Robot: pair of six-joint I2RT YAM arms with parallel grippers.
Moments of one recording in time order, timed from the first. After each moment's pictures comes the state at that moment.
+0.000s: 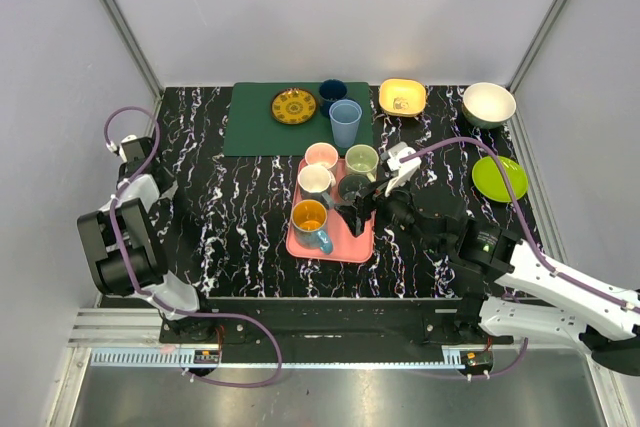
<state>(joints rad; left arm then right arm) 0.37 1.58 0.91 -0.15 -0.16 -0.35 1.08 0.89 0.96 -0.26 0.31 0.30</state>
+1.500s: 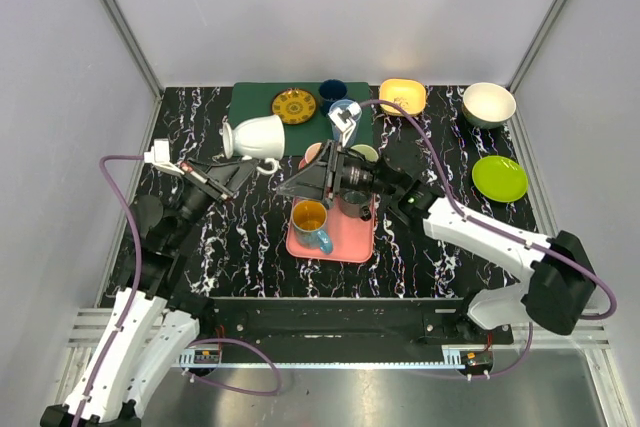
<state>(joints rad) -0.27 0.52 0.66 0.05 0.31 -1.18 0.85 1.34 0.99 0.58 -0.62 1.08</state>
